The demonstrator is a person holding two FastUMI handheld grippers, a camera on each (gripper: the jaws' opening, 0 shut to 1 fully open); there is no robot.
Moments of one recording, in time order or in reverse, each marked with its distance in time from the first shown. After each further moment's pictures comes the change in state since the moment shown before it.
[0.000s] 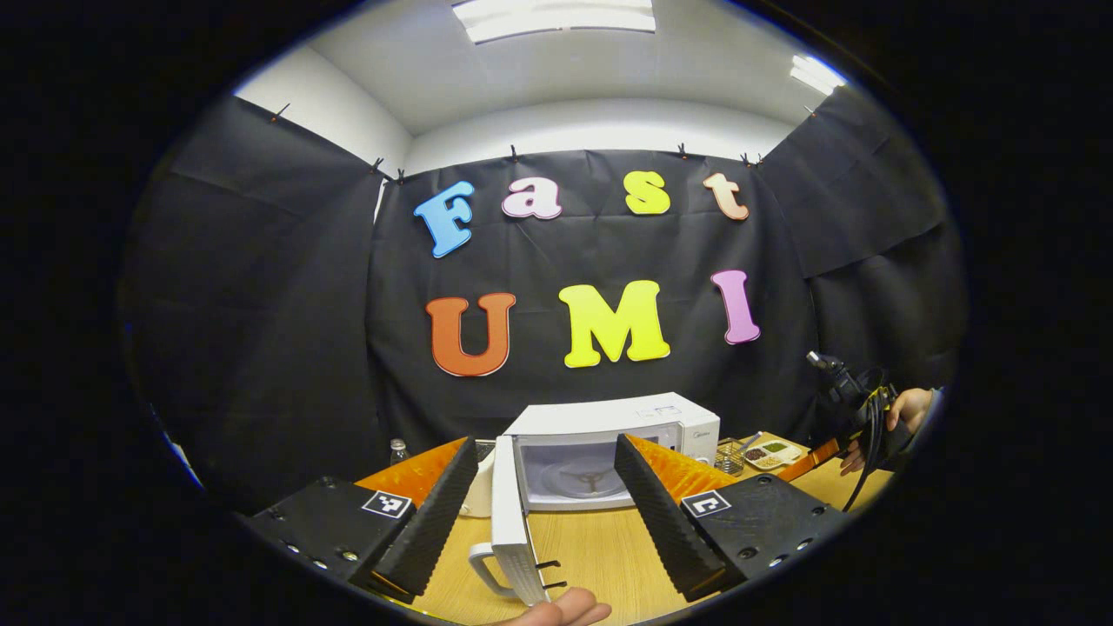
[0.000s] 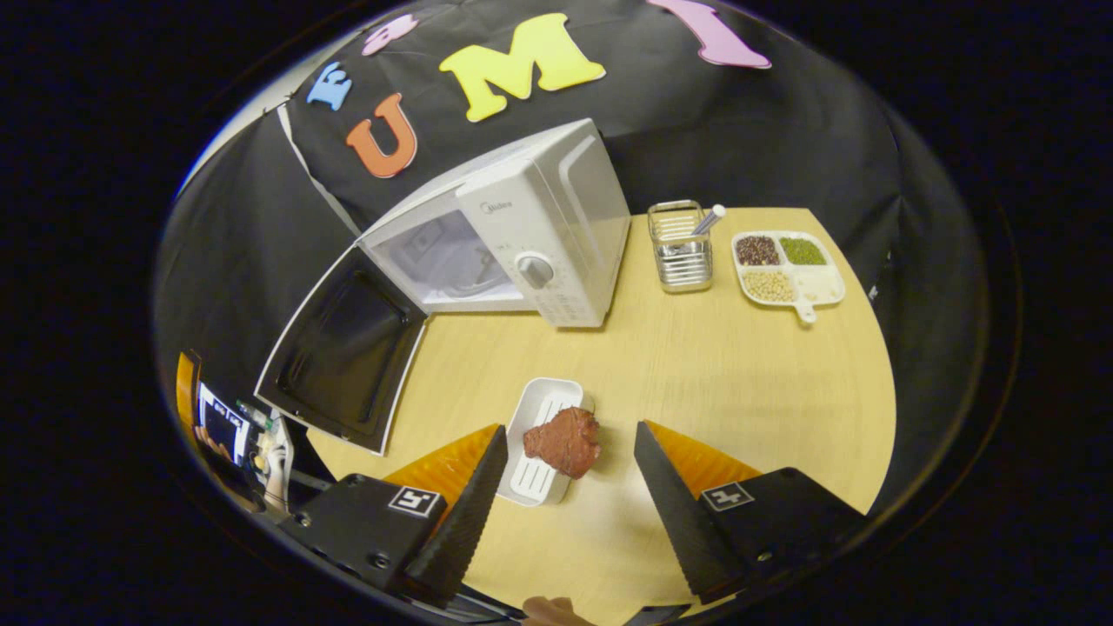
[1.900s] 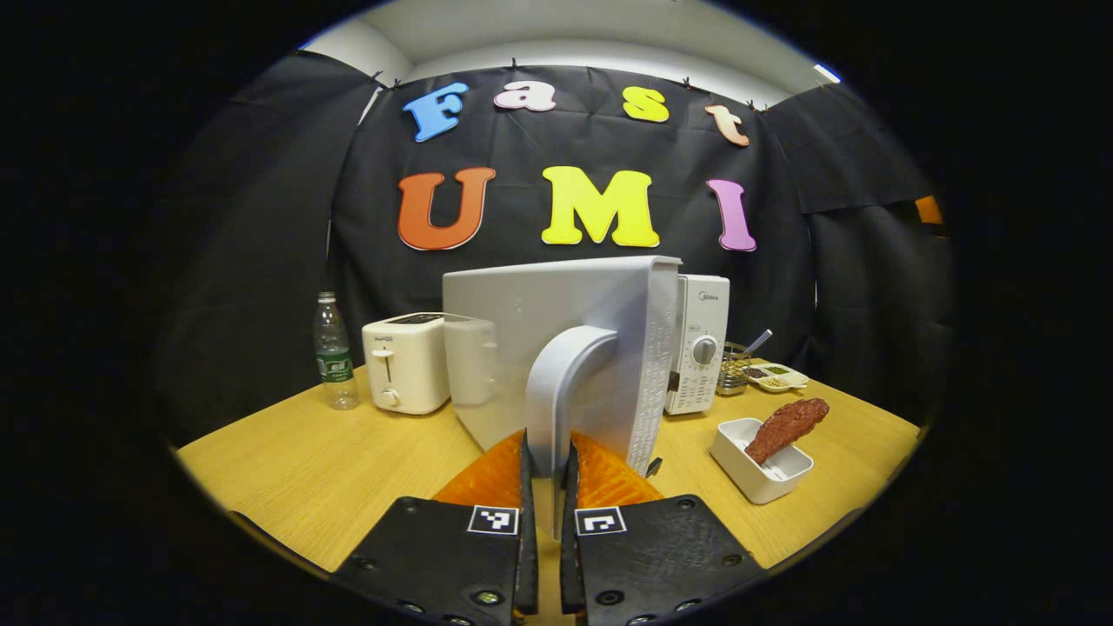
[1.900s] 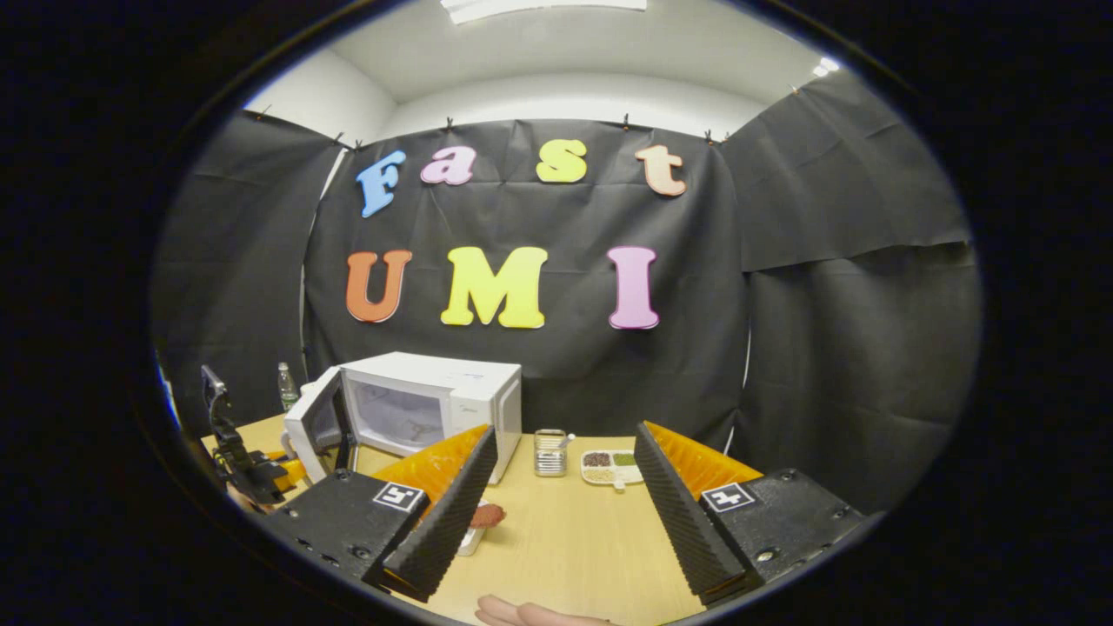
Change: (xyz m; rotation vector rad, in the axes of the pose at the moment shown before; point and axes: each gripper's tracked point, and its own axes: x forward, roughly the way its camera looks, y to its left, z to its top) left arm 0.030 -0.012 -0.234 -0.080 0.262 -0.066; right arm -0.257 0.053 -0.002 -0.299 -0.869 -0.462
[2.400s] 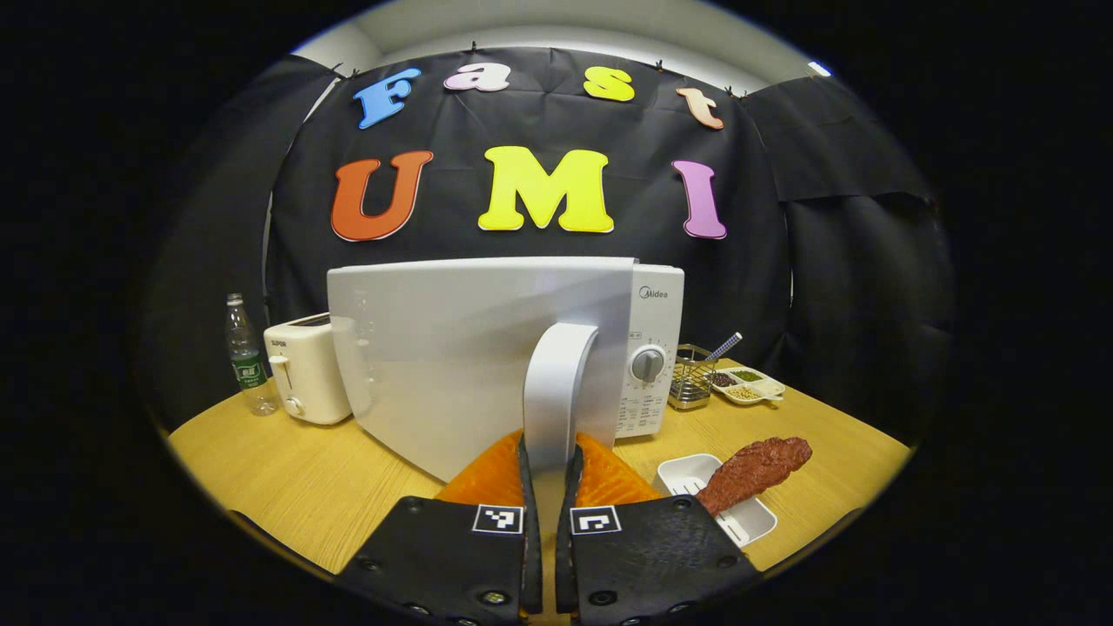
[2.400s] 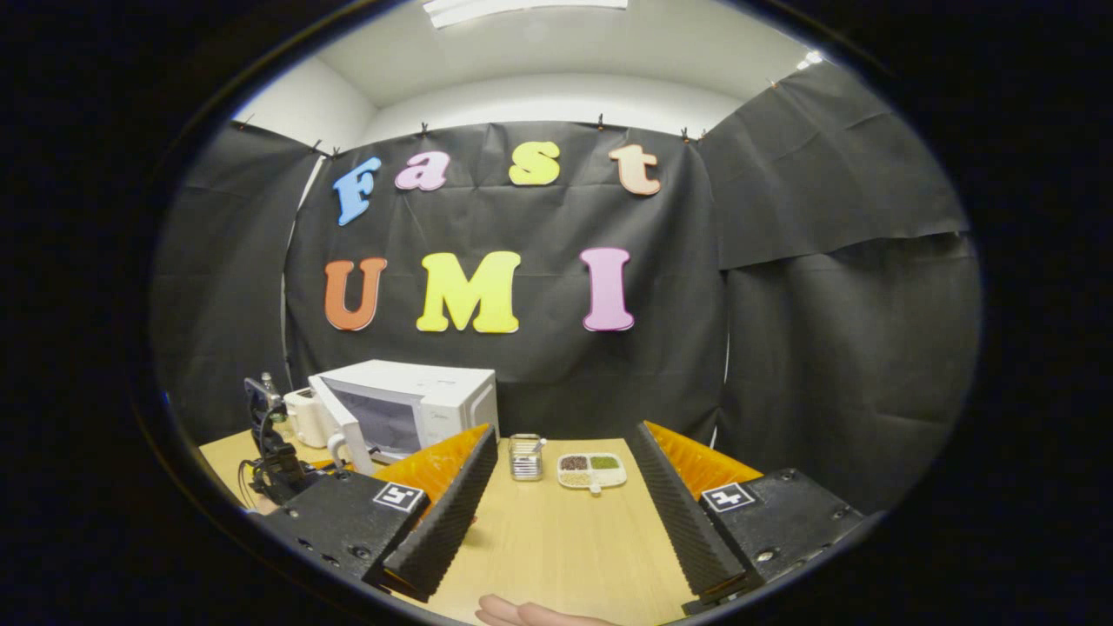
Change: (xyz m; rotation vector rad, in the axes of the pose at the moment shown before) left arm 0.077 -0.111 0.012 0.022 0.024 -0.110; right arm 0.001 -0.046 0.009 0.025 -0.011 -0.055
